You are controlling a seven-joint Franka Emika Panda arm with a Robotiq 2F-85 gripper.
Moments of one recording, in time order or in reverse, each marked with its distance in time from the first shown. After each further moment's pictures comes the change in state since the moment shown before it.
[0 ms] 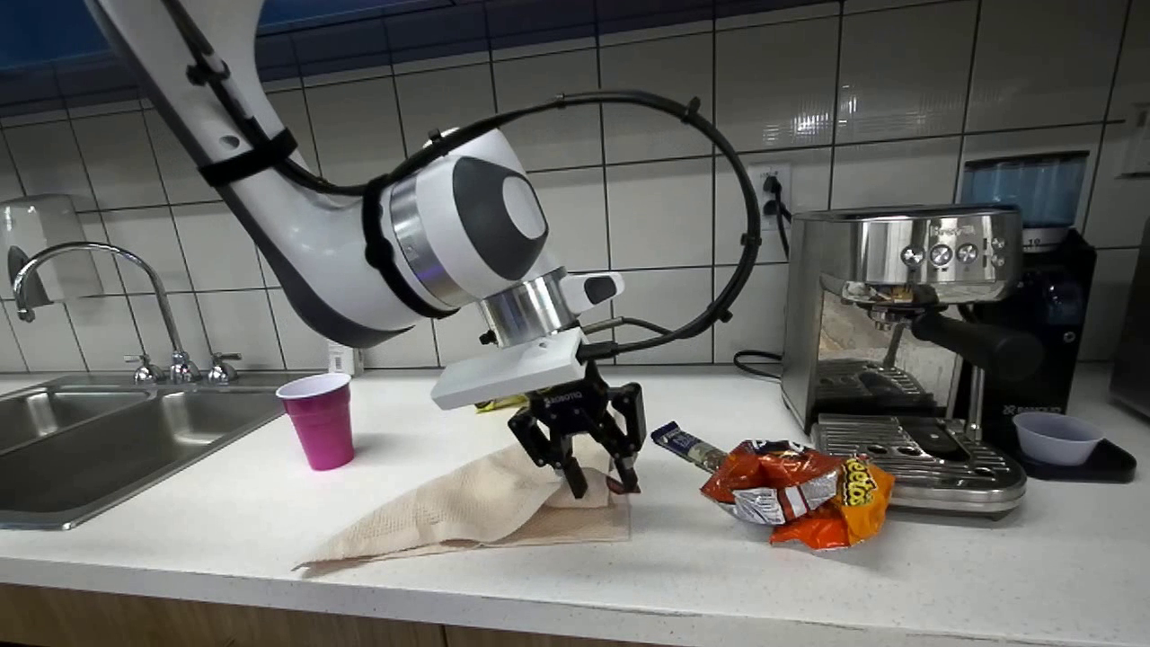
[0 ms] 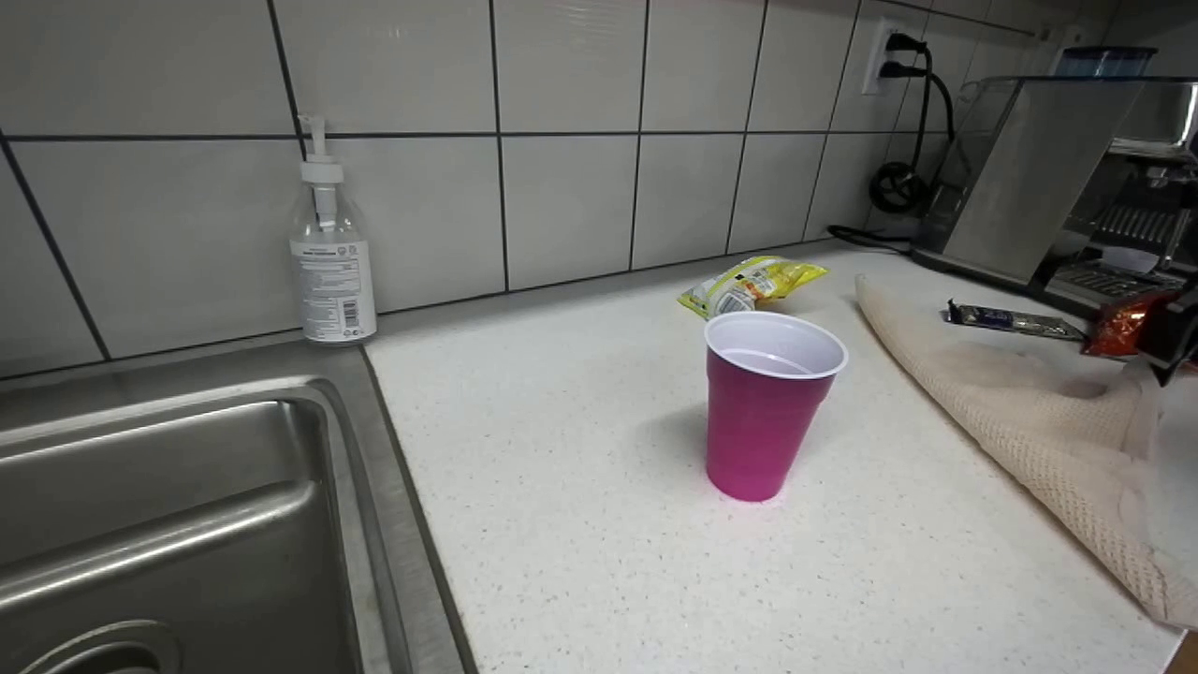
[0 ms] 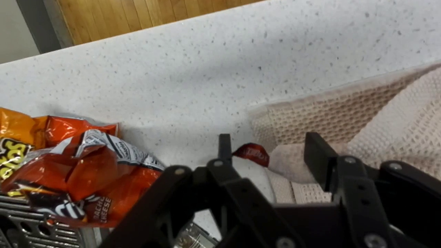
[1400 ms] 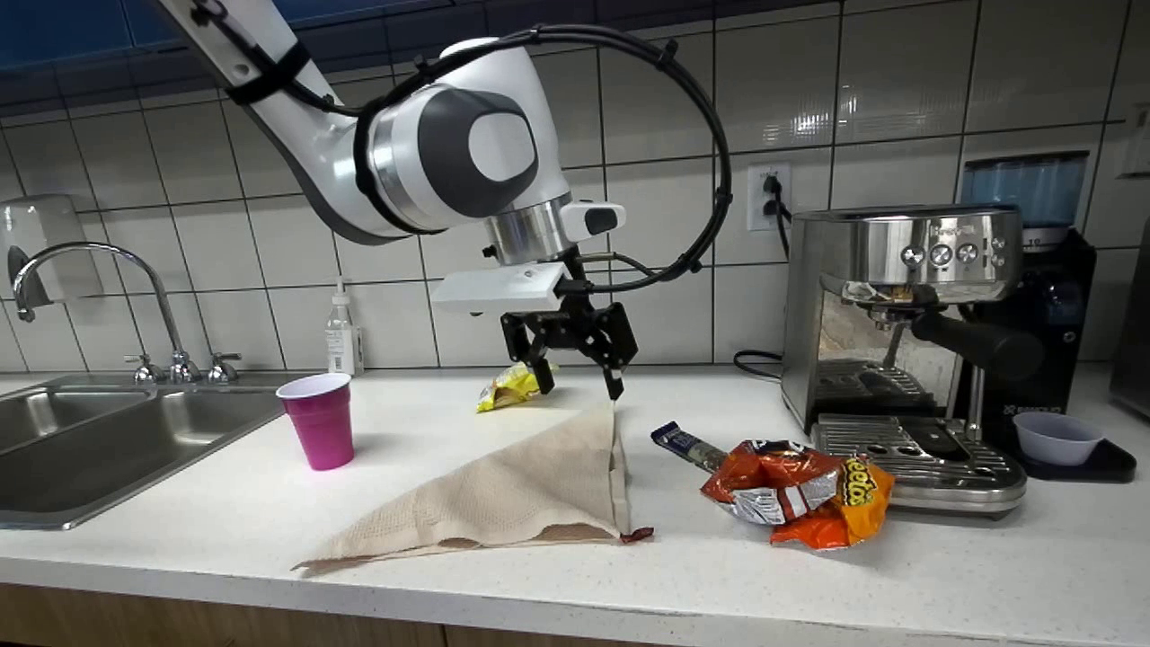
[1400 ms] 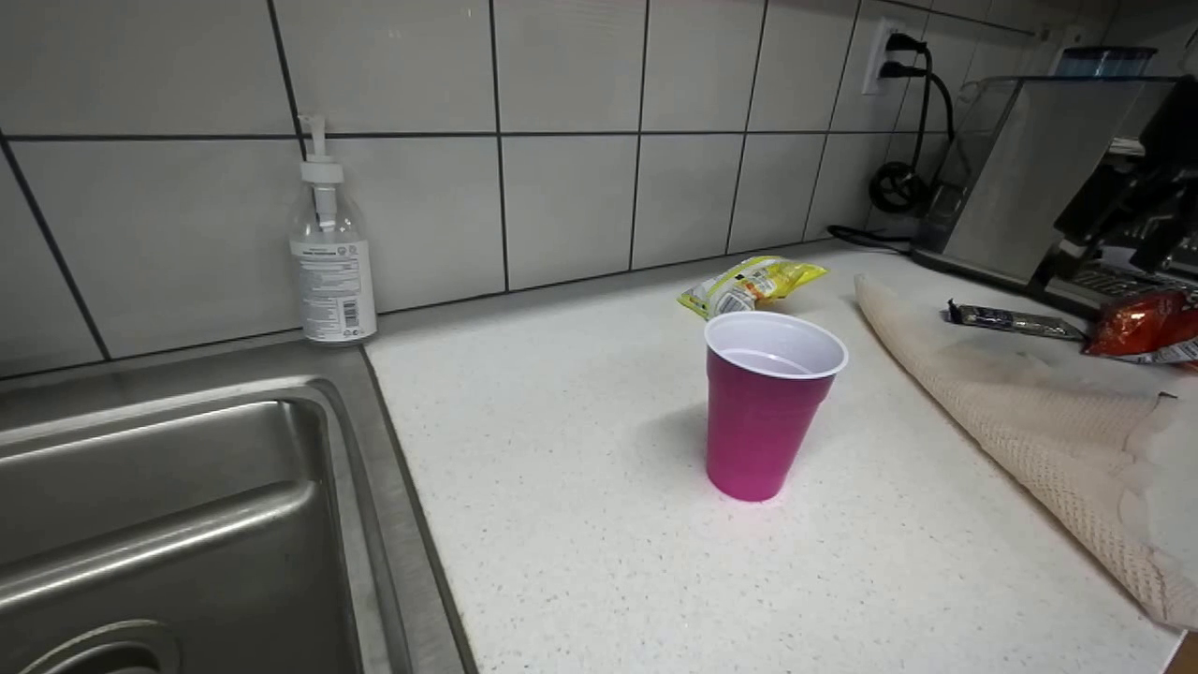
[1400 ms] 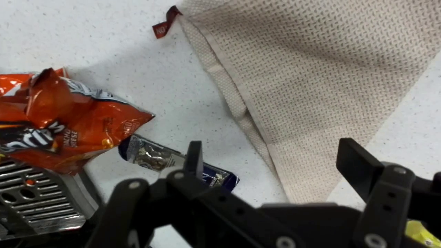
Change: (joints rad) arm 0.079 -0.072 0.024 0.097 0.498 -0.057 -0.181
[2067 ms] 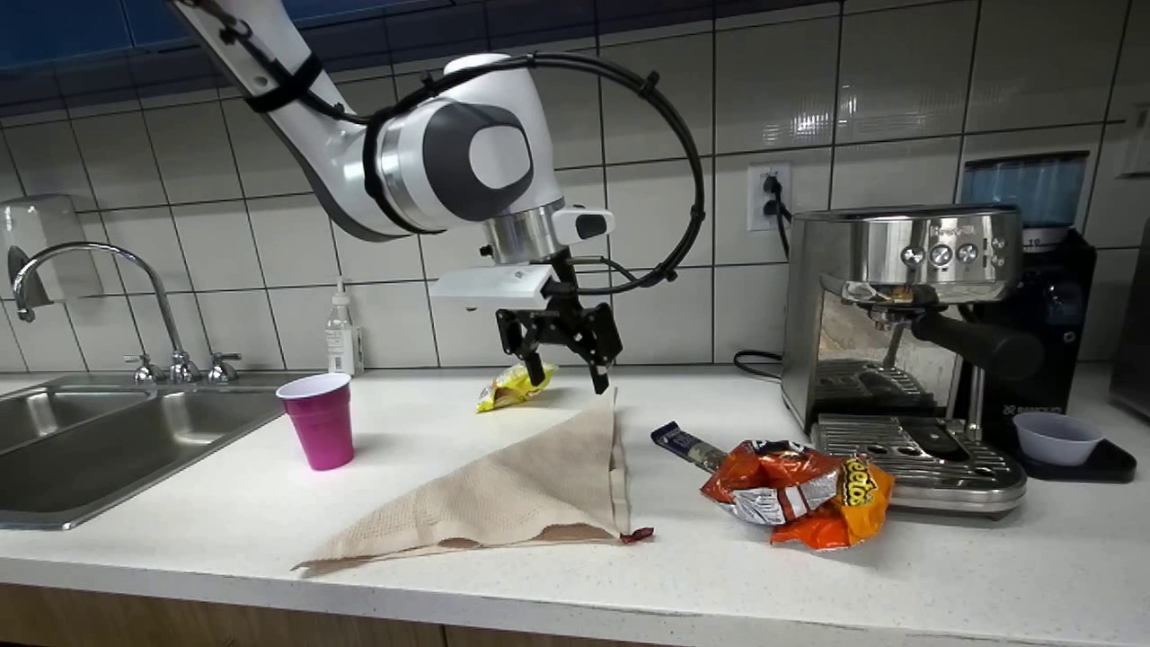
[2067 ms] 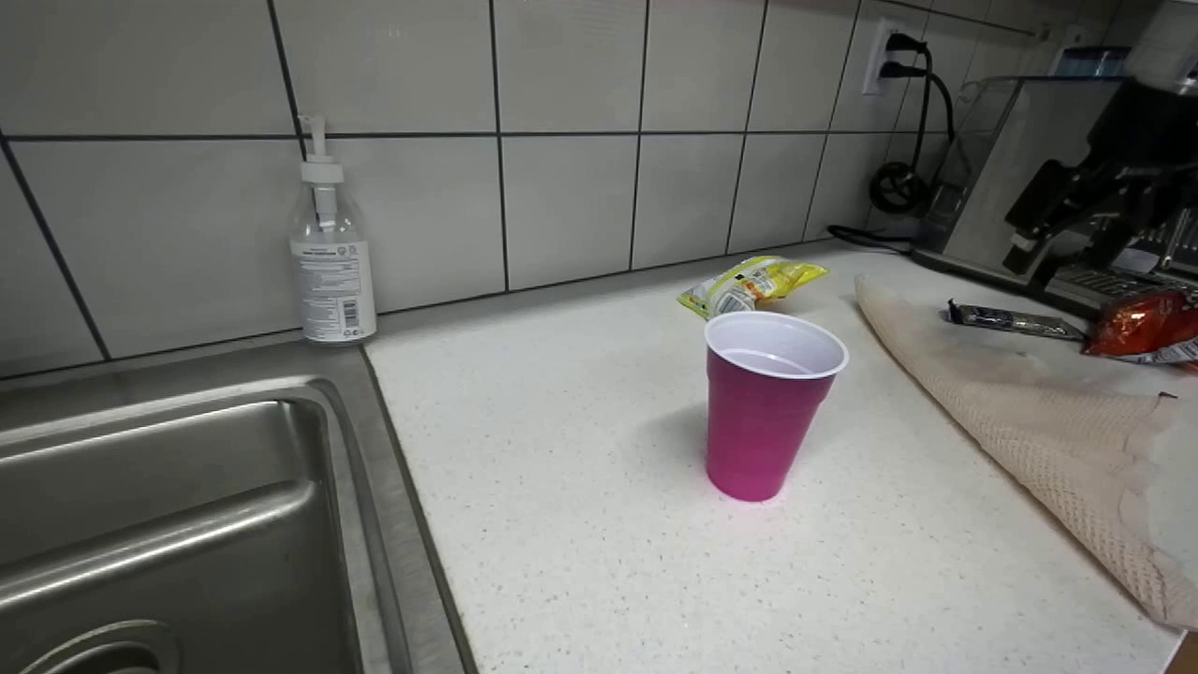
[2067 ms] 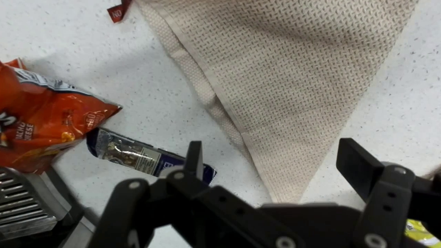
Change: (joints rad) arm 0.028 0.057 0.028 0.065 0.071 -0.020 0.023
